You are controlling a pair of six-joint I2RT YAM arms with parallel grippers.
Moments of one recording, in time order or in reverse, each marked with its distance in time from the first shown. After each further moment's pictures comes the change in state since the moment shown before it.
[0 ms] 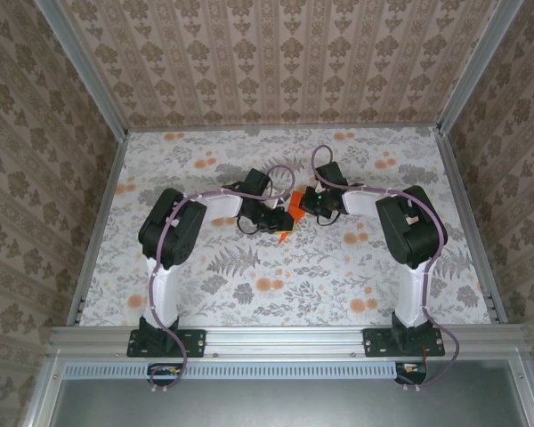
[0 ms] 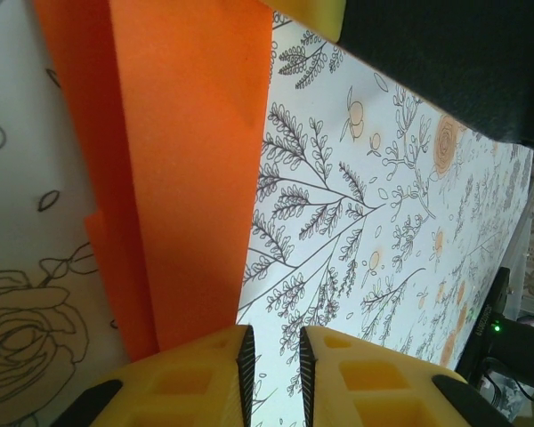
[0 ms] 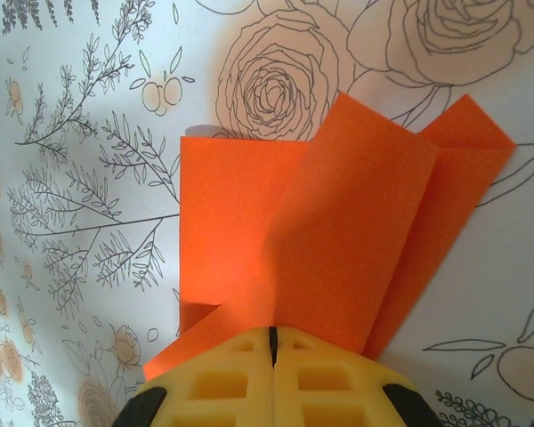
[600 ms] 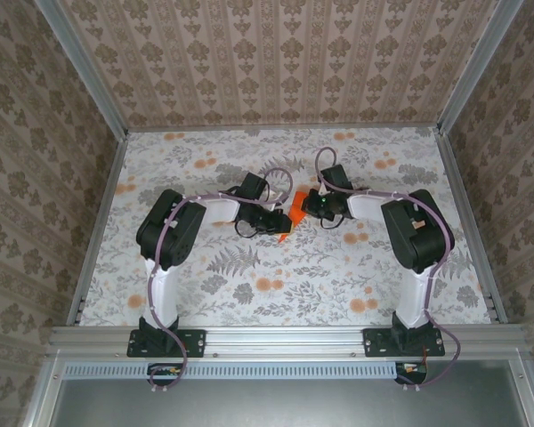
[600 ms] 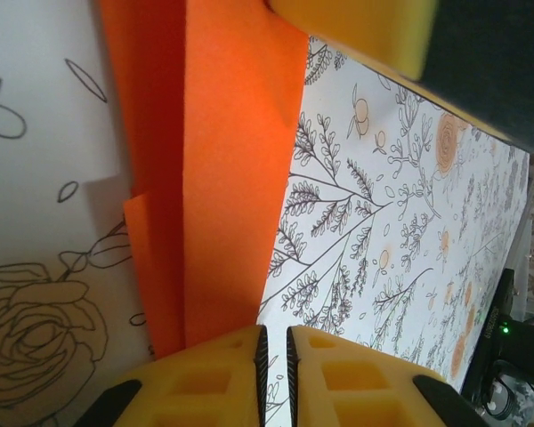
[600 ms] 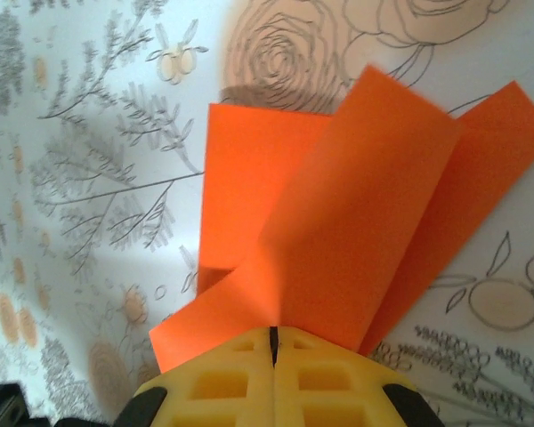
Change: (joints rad) left arm 0.003 -0.014 -0.086 0.126 0.006 -0.003; right arm -0.011 -0.077 -0.091 0.059 -0.045 -0.021
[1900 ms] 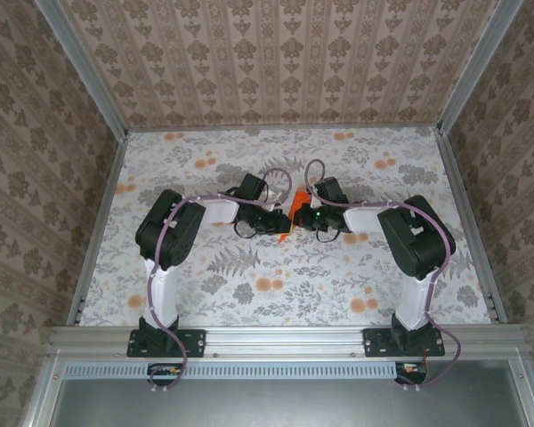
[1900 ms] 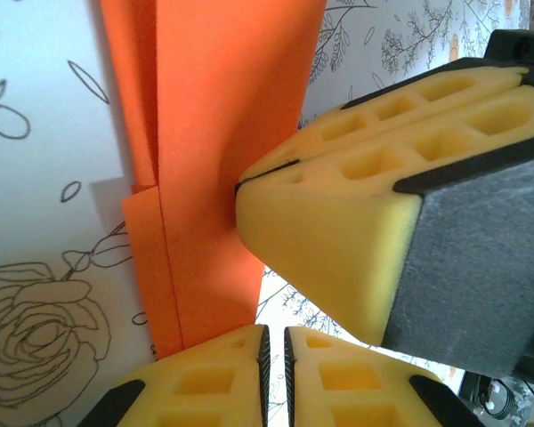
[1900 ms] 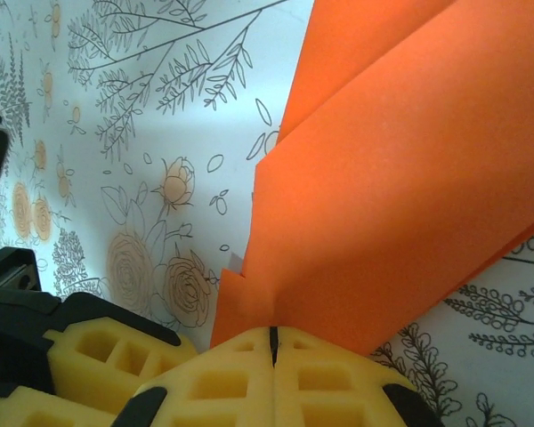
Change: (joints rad) left arm 0.005 -0.003 -0.013 0.024 0.010 -0.002; right arm 0.069 -0.029 -0.120 0.117 -0.064 -0.060
